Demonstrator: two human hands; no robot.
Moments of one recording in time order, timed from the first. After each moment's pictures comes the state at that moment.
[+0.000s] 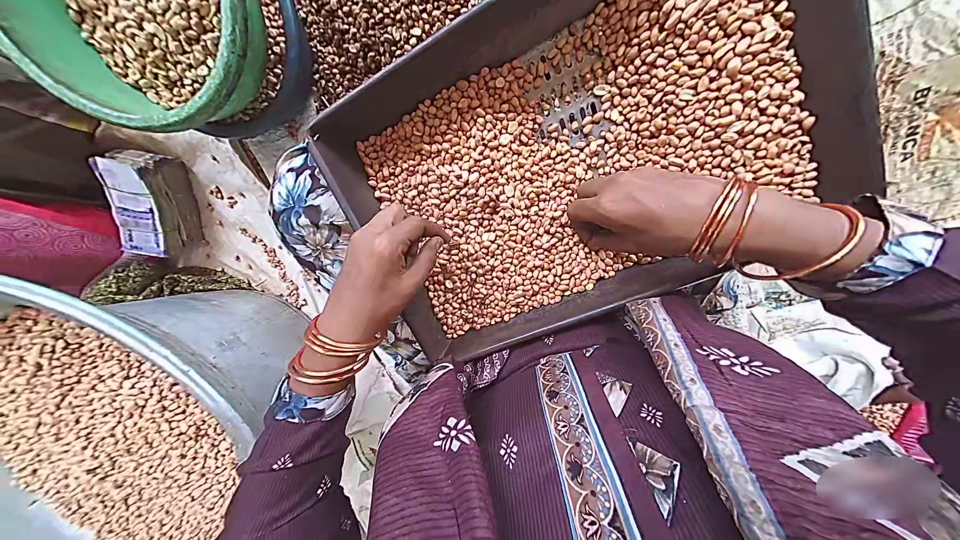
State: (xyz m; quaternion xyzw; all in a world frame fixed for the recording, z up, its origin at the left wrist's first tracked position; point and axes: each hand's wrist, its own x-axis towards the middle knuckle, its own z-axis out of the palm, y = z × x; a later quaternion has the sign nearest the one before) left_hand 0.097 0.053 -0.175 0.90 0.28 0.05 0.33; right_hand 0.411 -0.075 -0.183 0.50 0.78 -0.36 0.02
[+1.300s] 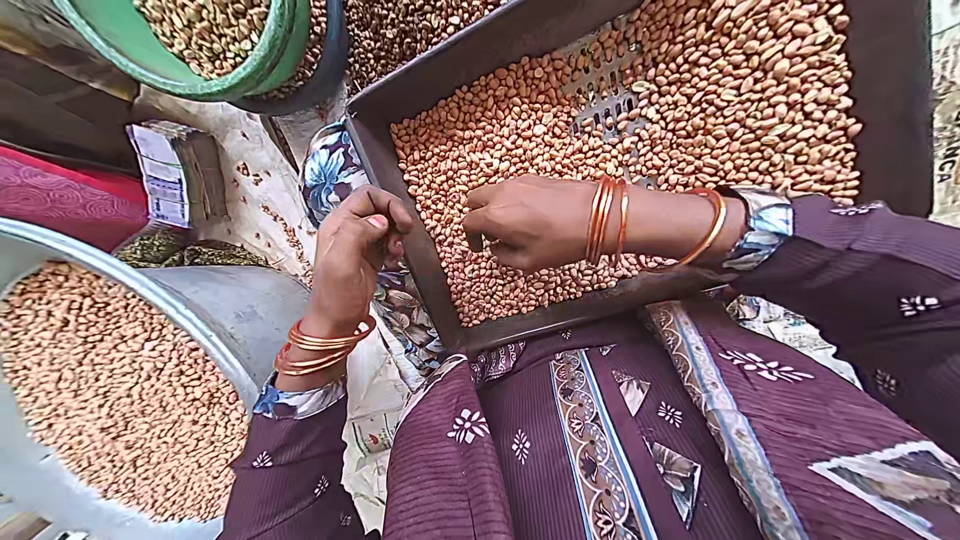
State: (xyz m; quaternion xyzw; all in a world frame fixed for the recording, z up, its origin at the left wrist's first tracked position) left_hand 0.063 0.058 -0.162 0.62 0.36 0.19 0.67; right_hand 0.310 0.000 -0.167 0.40 0.82 -0.41 -0.06
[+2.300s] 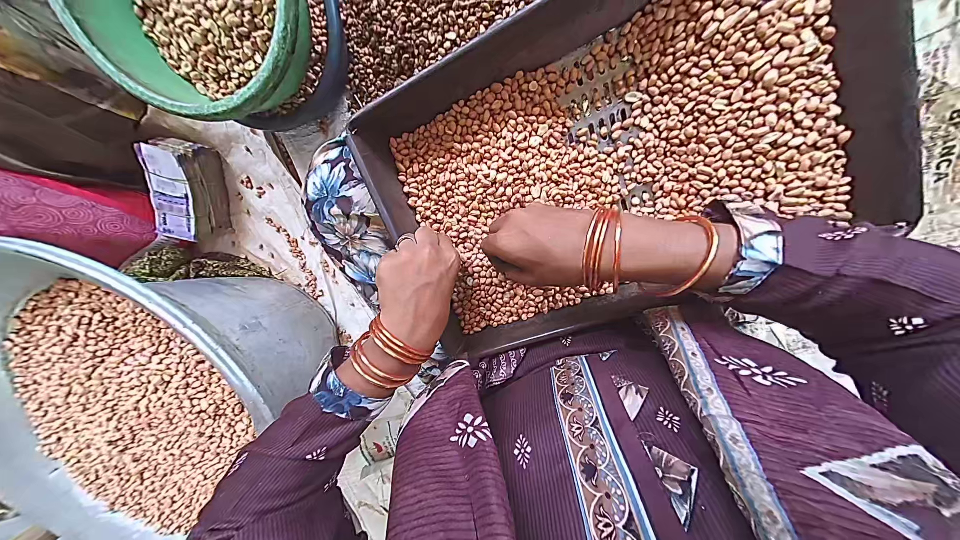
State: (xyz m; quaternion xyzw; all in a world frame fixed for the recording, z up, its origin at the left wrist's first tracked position) left_hand 0.112 0.011 -0.167 0.92 0.35 -0.20 -0.03; right_hand 0.305 -0.010 -0.163 0.43 0.78 -0.44 0.06
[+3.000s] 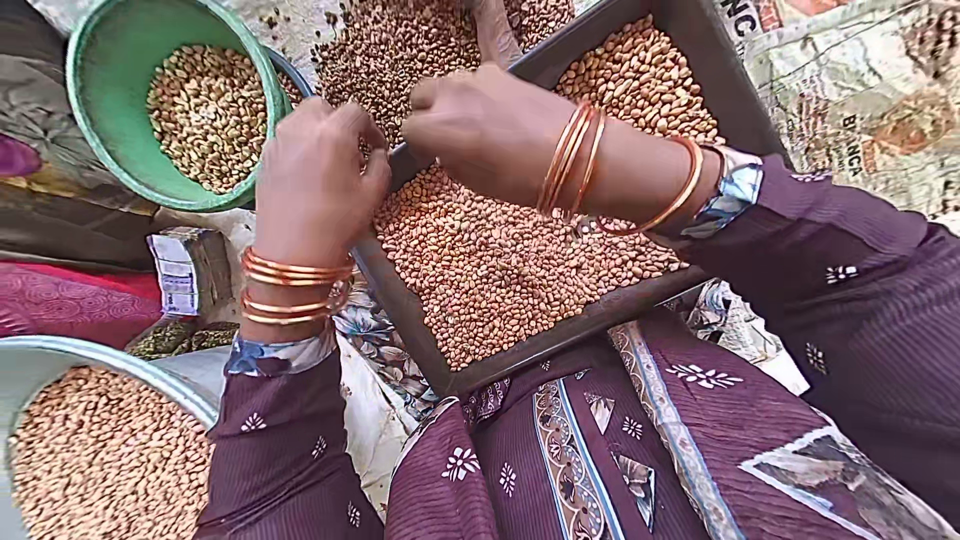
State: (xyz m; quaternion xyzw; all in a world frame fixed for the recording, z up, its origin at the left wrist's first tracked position) left_hand 0.177 0.137 -0.102 0.92 0.36 -0.04 0.14; right_hand 0.356 0.044 -0.087 0.58 0.79 -0.20 -0.05
